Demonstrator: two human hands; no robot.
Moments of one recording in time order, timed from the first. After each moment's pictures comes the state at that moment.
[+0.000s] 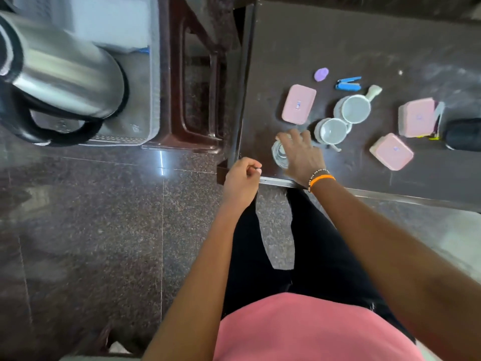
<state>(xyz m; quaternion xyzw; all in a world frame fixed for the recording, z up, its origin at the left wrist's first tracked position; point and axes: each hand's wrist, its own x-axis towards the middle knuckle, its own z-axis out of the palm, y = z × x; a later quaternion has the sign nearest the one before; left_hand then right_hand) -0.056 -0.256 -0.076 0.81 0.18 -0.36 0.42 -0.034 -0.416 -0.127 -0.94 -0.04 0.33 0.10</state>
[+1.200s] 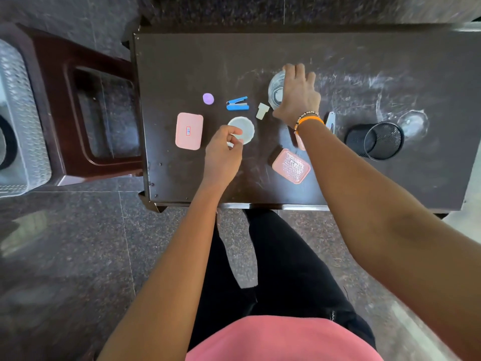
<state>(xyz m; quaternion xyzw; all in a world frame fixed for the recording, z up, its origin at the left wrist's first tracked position) 0.012 -0.509 -0.092 0.85 0.15 -0.29 0.41 0.075 -0.680 -0.136 -0.94 0.17 0.24 0.15</state>
